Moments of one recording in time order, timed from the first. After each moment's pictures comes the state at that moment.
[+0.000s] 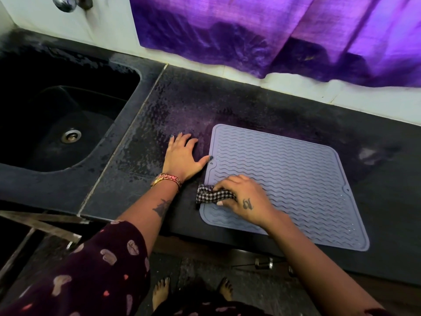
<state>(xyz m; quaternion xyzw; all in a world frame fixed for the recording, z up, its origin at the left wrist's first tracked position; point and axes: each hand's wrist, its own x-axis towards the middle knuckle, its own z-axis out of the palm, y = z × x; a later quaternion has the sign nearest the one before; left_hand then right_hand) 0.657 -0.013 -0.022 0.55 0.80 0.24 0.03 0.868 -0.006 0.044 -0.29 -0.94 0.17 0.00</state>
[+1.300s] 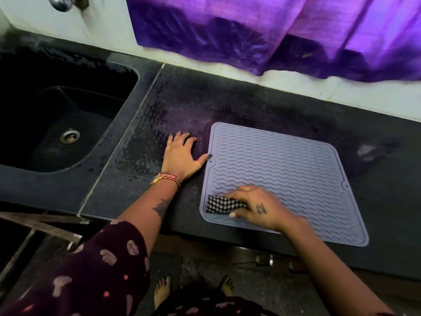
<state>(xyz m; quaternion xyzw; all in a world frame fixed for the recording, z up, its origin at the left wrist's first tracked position) 0.658 -0.014 -0.022 0.55 0.80 0.24 0.03 0.899 -0.001 0.039 -0.29 -0.93 0.20 -0.09</state>
